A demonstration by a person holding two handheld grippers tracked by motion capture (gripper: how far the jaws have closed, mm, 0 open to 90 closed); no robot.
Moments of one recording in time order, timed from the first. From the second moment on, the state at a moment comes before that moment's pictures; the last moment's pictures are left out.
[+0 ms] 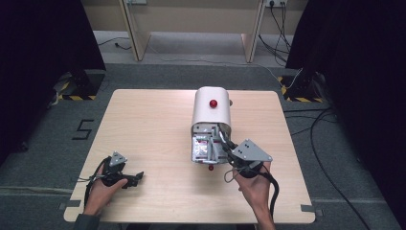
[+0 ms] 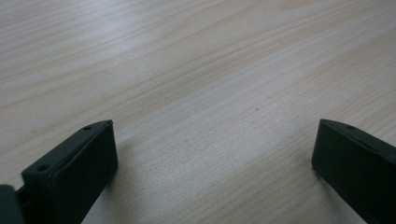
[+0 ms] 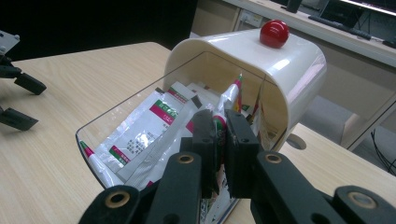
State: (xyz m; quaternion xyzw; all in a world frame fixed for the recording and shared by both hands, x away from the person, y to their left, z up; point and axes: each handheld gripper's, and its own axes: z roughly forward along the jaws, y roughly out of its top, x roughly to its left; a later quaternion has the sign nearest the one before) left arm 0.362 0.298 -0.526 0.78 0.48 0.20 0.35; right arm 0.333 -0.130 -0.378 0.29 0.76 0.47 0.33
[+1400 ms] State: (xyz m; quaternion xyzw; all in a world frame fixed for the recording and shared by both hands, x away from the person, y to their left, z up) left arm 0.362 0.298 -0.526 0.78 0.48 0.20 0.35; right arm 0.312 -0.200 -0.366 0.34 0.72 0.50 0.34
